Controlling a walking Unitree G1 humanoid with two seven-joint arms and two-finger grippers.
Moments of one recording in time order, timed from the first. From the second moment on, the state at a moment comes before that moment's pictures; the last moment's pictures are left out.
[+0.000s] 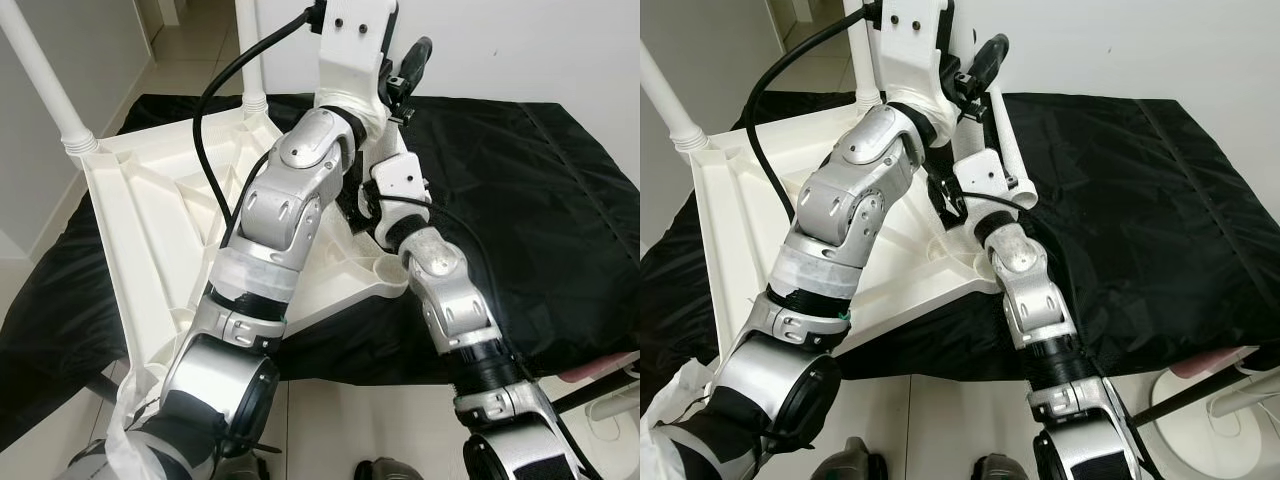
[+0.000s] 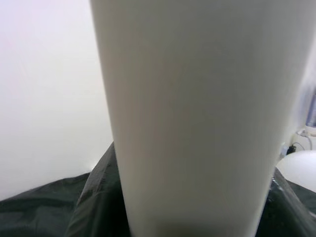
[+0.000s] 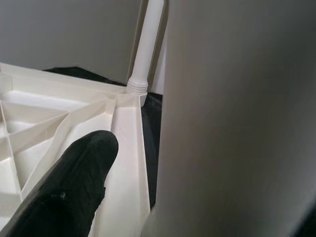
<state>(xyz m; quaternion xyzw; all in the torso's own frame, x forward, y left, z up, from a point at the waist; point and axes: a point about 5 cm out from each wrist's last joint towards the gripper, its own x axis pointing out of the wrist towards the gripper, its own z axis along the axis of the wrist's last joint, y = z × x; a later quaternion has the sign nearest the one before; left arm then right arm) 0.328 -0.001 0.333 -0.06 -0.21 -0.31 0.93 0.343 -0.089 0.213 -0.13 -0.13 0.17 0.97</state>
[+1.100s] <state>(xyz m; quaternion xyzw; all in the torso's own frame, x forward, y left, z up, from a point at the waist) 0.329 -0.001 0.332 -0.05 -0.20 -0.30 0.93 0.356 -0.084 0.218 -0.09 -0.14 0.15 0.98</state>
